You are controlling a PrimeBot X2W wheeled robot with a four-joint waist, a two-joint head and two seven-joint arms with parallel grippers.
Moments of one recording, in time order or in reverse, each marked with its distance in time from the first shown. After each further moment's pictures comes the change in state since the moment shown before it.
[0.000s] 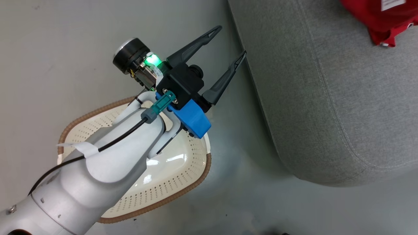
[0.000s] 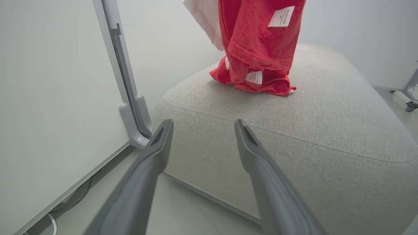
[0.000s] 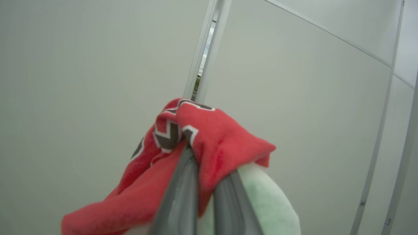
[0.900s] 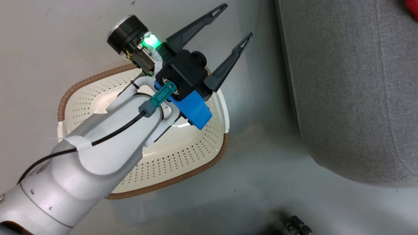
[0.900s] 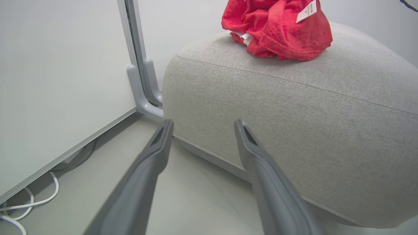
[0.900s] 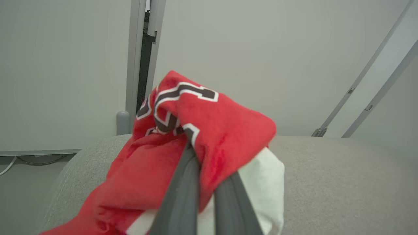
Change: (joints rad) left arm -0.076 0.025 -0.016 -0.046 0.031 0.006 0.007; right arm -0.136 -0.180 0.004 0.546 0.031 0.000 0.000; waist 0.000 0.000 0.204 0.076
